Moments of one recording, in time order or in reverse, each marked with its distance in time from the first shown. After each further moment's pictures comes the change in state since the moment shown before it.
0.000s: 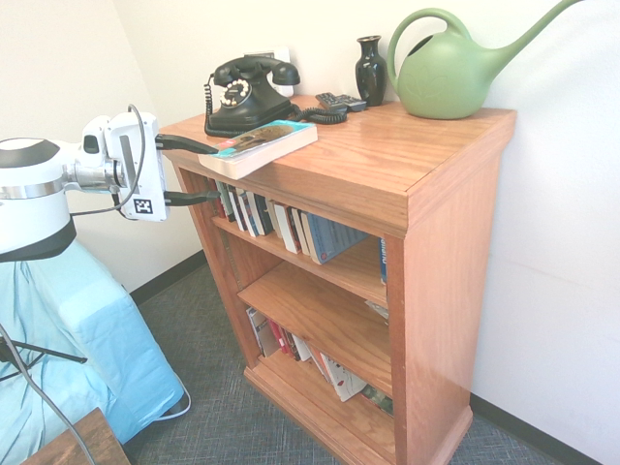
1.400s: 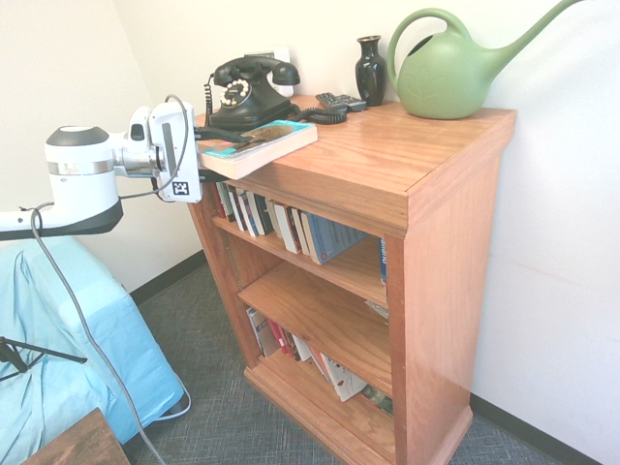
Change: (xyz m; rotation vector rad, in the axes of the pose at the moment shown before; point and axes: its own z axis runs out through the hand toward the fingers) arm 0.040 -0.046 0.048 0.008 0.041 0.017
